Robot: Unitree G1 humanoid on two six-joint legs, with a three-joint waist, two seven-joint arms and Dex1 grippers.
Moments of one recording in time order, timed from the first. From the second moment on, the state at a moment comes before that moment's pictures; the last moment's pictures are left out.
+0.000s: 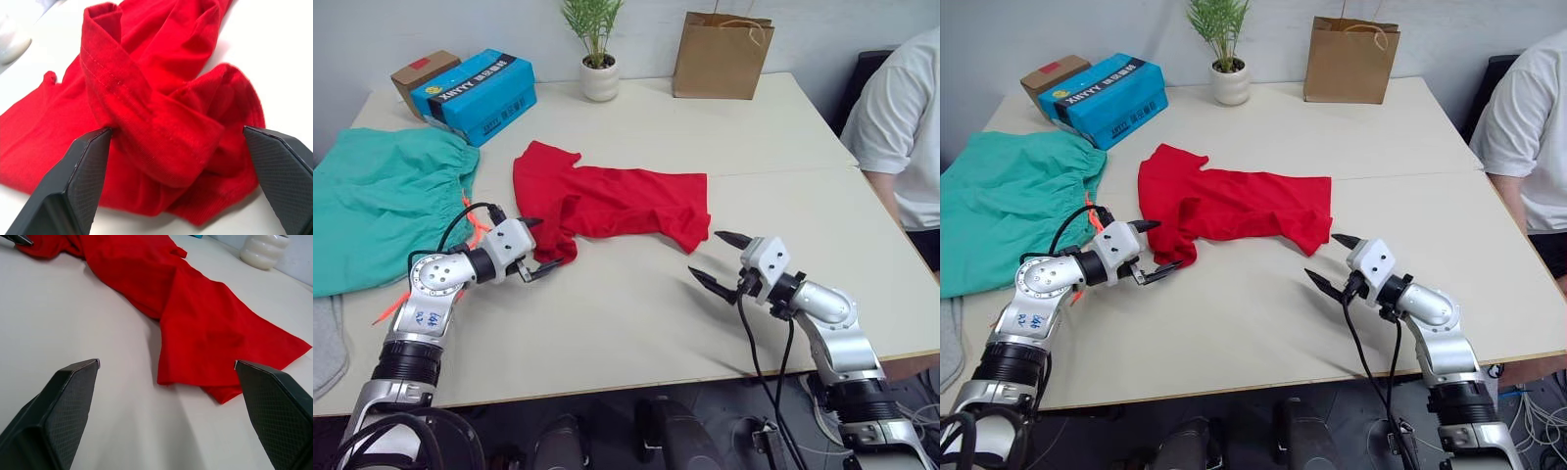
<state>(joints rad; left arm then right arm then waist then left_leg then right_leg) -0.46 0.65 0.00 0.33 -0.04 -0.17 -0.76 -0.28 -0.51 0.00 0.12 0.20 -0.11 0.79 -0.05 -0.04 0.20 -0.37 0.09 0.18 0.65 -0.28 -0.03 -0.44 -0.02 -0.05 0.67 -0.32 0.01</state>
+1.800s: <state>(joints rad) -0.32 0.65 0.28 0.05 -0.47 0.28 -0.80 -0.46 -0.37 0.14 0.12 -0.07 0.24 0.48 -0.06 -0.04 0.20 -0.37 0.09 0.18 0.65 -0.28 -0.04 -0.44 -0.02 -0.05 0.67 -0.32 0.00</state>
